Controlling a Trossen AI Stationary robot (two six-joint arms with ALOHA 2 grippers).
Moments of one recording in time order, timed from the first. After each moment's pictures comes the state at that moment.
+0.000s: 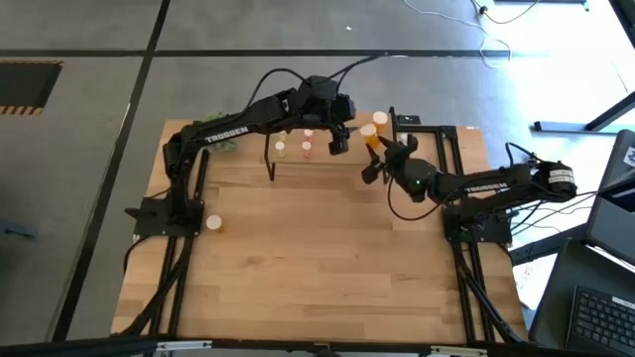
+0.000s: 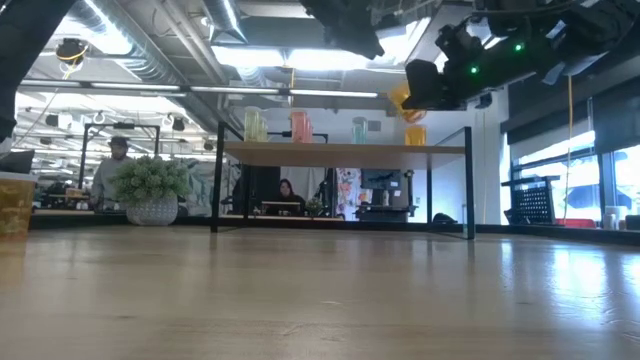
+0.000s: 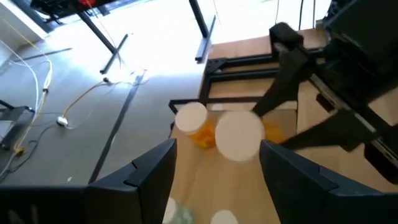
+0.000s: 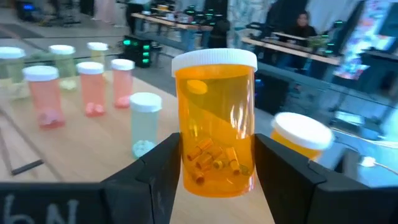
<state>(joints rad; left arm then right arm) 0.33 1.90 2.01 -0.50 -0.13 0.35 -0.15 1.23 0.49 0.62 0.80 -0.03</state>
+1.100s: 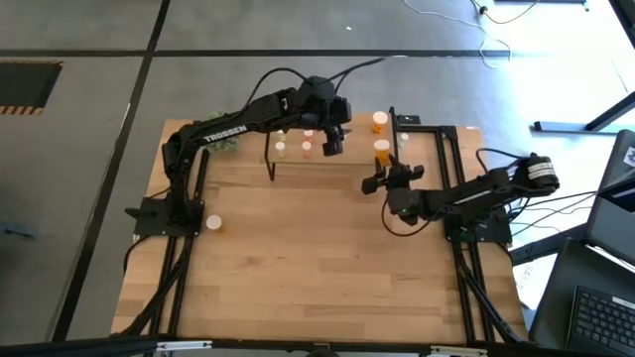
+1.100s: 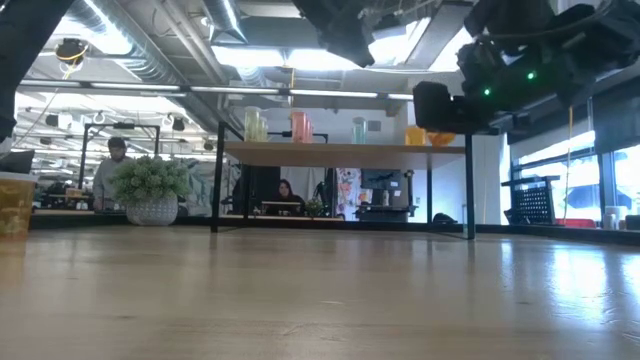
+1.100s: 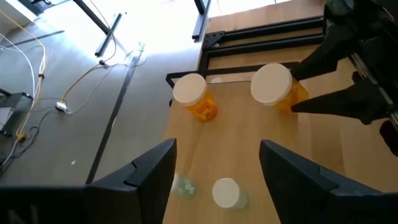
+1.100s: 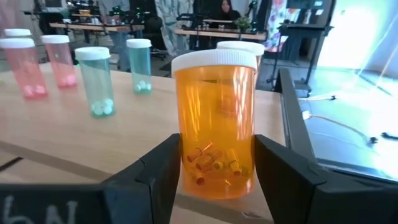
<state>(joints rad) 0.35 1.89 2.01 -0.60 -0.15 0.38 0.08 1.40 0.45 0.60 1.32 0.36</state>
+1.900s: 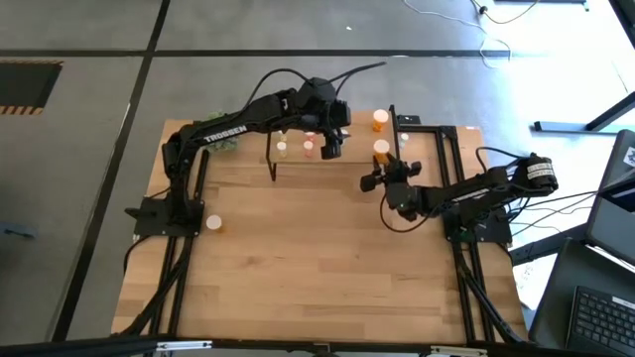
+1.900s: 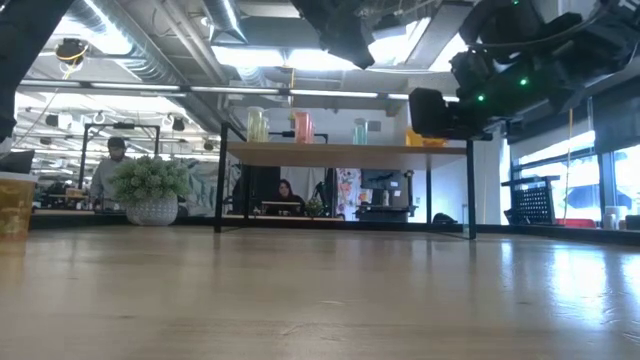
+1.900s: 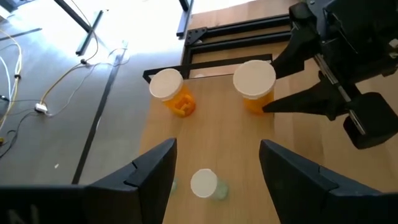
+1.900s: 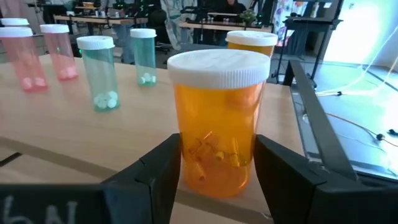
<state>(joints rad) 0.34 1.90 2.01 -0.64 -0.09 0.37 0.02 1.42 0.45 0.60 1.25 0.36</state>
